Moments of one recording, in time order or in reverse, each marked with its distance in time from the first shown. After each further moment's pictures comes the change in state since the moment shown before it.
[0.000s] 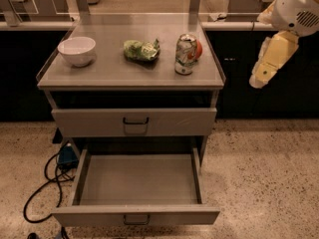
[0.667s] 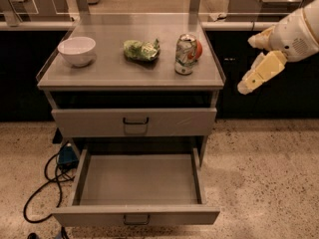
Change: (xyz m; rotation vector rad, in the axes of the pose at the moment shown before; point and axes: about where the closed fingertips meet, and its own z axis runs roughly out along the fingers) arm 0.008 -0.010 0.058 -0.122 -0.341 0.153
